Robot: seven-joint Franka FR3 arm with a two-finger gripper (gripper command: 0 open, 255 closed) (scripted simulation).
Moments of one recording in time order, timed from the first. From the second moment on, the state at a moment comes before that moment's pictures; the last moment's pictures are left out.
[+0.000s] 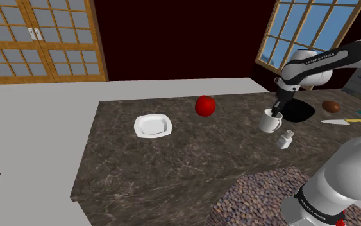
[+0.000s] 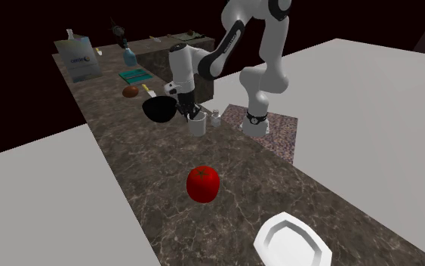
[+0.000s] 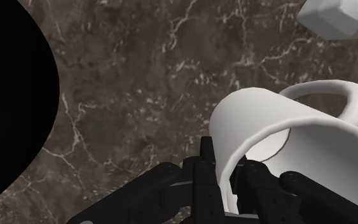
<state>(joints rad) -0.15 -0.32 -0.61 -2.55 -0.21 2.21 -0.59</state>
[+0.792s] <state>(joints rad) -0.16 -0.42 -0.56 -2.45 -0.22 2.03 -0.57</state>
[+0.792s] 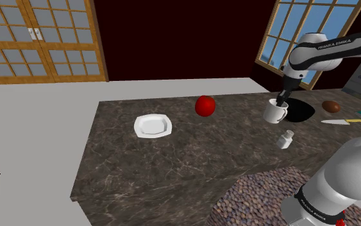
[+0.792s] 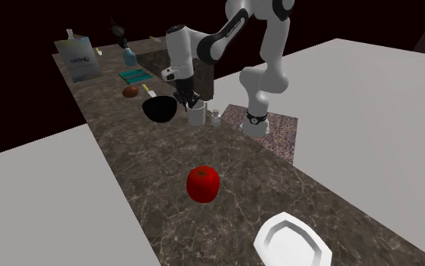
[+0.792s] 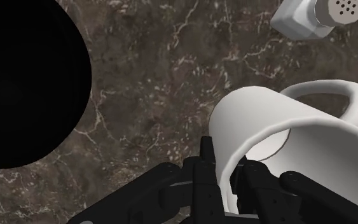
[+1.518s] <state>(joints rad) -0.16 -0.47 -0.52 -2.34 -0.21 1.87 -0.56</state>
